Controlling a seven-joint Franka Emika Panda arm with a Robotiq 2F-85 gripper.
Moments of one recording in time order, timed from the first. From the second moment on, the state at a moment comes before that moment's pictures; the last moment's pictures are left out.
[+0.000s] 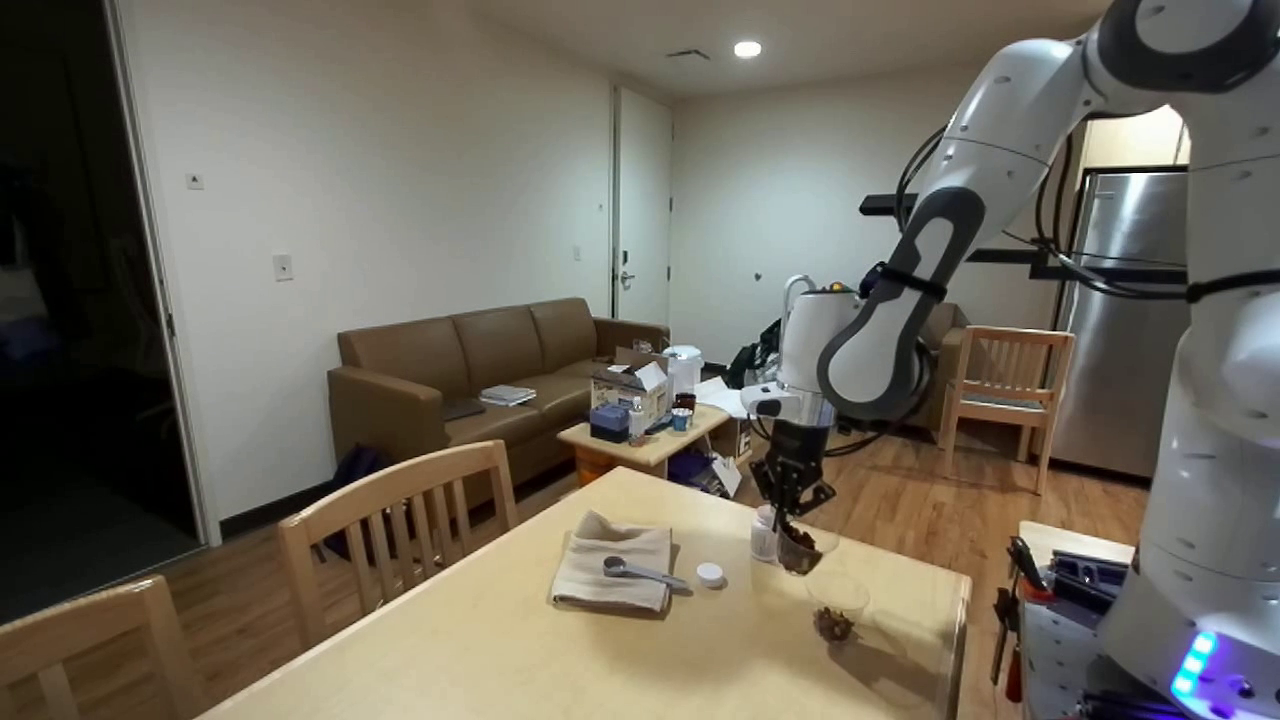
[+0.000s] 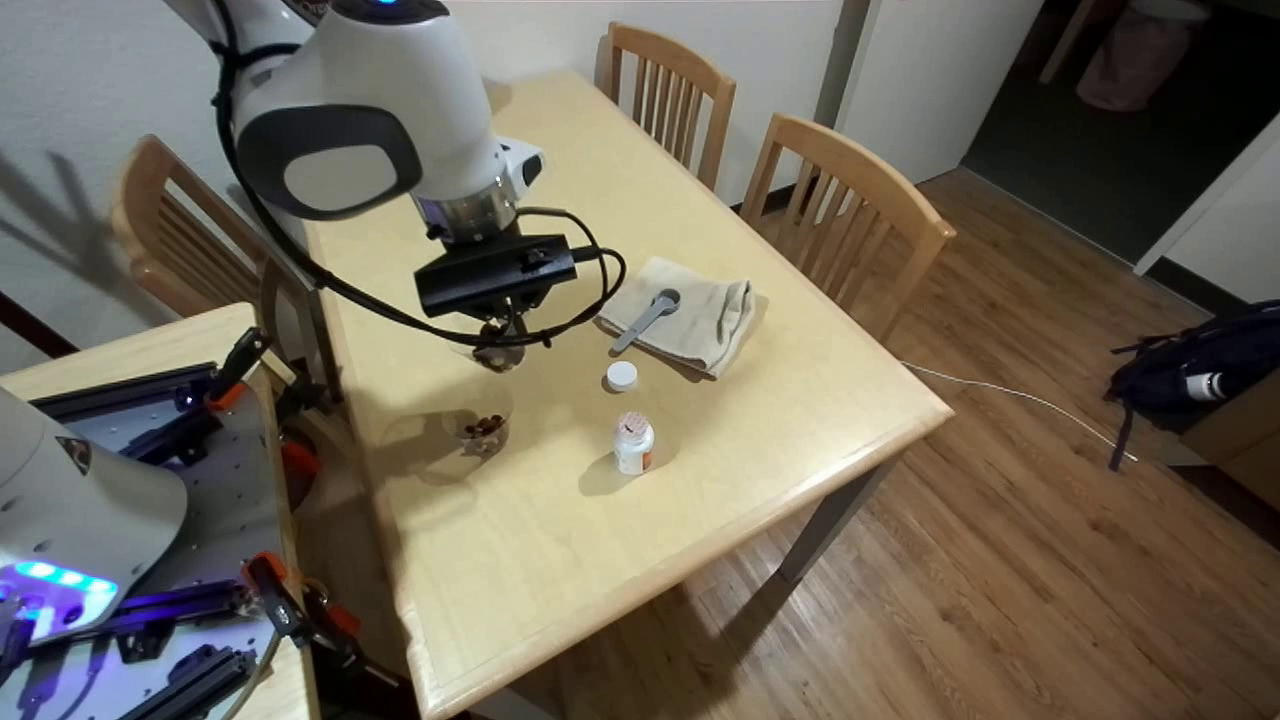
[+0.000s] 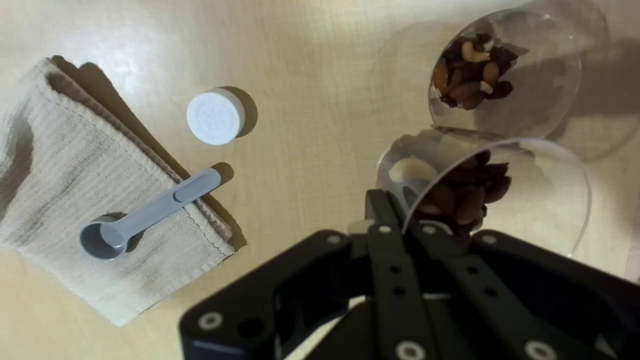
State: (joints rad) arm -0.09 0.15 0.15 -2.66 0.12 2.90 -1.42
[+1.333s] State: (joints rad) arm -0.13 0.26 0.17 -2.71 0.06 3.30 -1.46
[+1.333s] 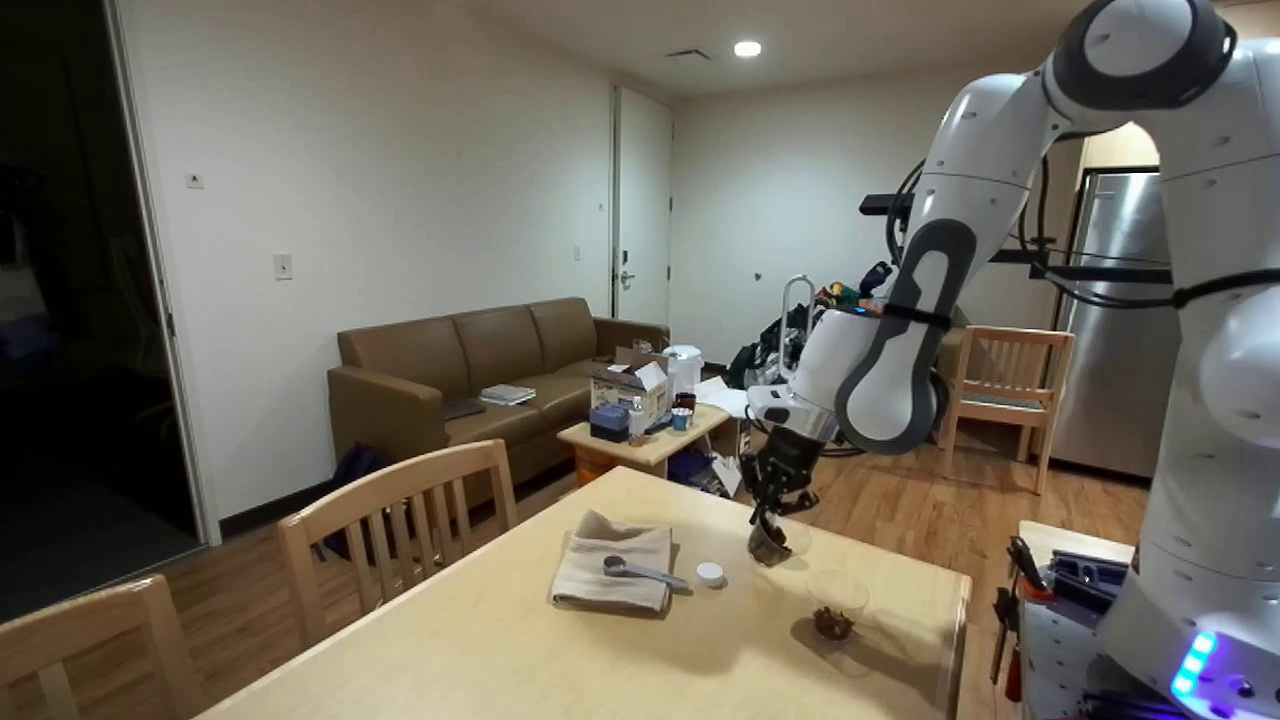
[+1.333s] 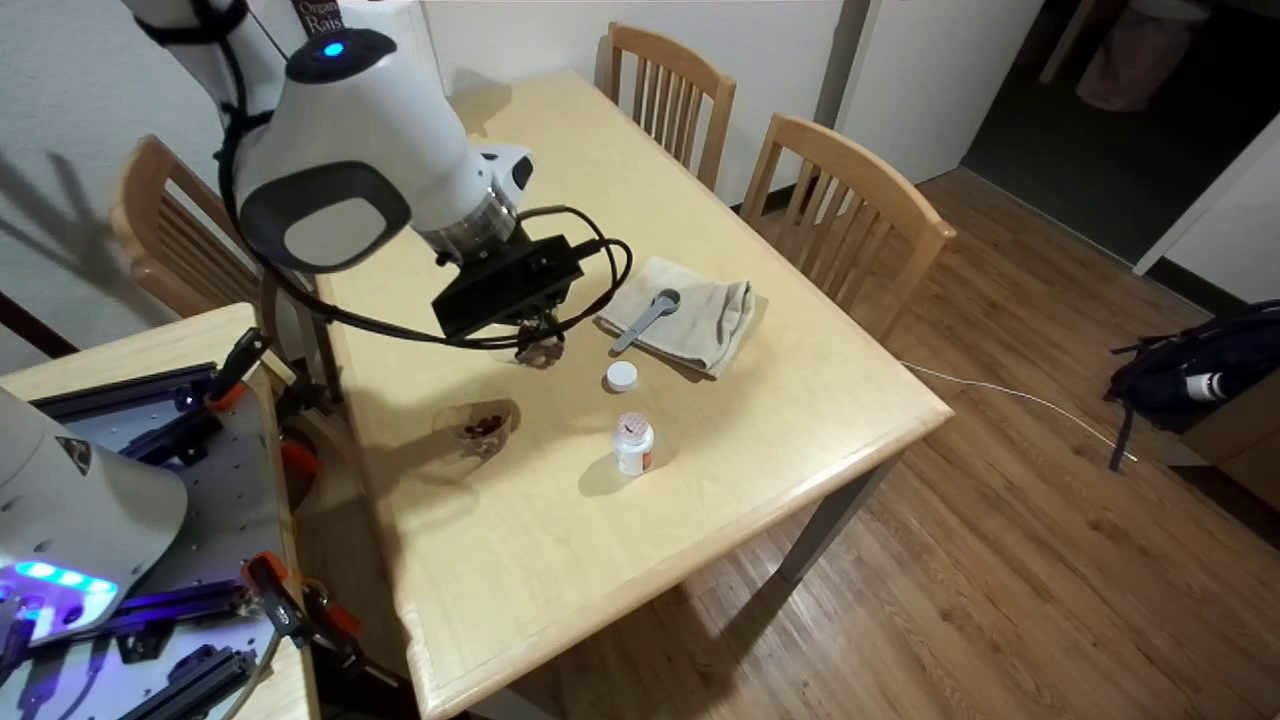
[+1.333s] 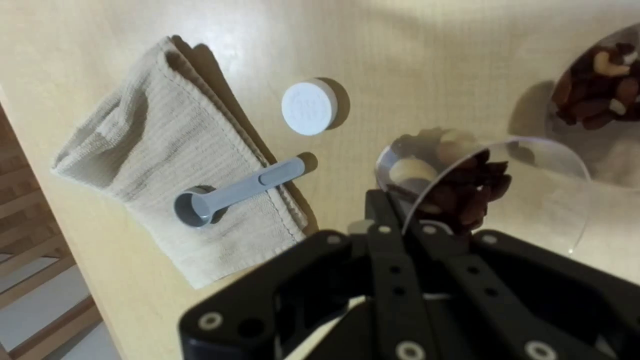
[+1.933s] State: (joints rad) arm -0.03 0.26 -0.03 -2.76 -0.10 3.39 -1.40
